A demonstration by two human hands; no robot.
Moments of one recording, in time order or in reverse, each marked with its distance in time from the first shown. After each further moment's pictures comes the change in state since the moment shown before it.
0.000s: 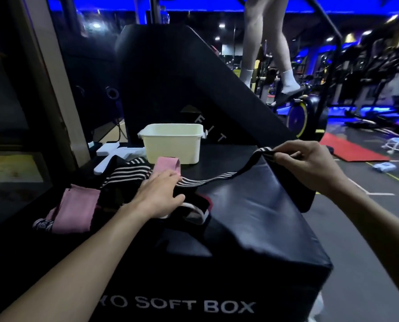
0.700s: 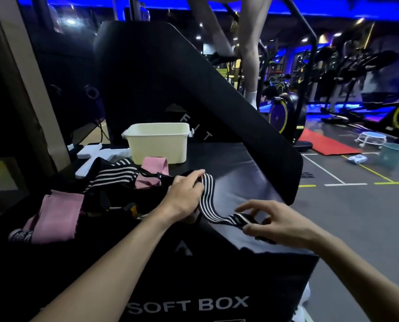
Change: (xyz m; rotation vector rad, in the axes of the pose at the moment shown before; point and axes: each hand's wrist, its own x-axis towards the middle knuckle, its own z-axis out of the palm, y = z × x) left_hand 0.021 0.054 0.034 -0.668 -0.017 -0.037; right_hand -0.094 -0.013 0.047 0.086 -0.525 0.252
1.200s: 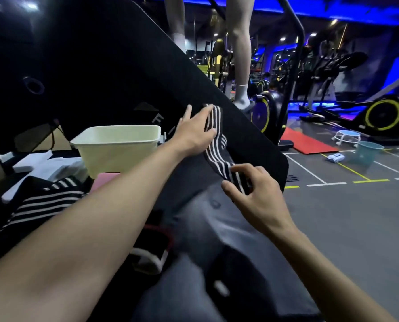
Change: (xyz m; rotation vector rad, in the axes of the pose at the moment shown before) left_hand 0.203 0.107 0.003 0.146 0.055 0.303; right_hand 0.124 0.031 -0.029 -0.156 0.702 0.007
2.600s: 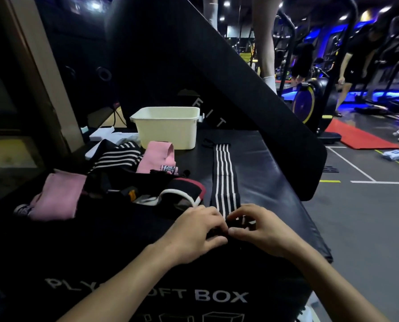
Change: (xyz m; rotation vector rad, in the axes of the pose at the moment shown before) left_hand -0.284 -0.049 0.065 0.178 -0.215 0.205; right_hand -0.117 0.020 0.005 0.170 -0.702 -0.128
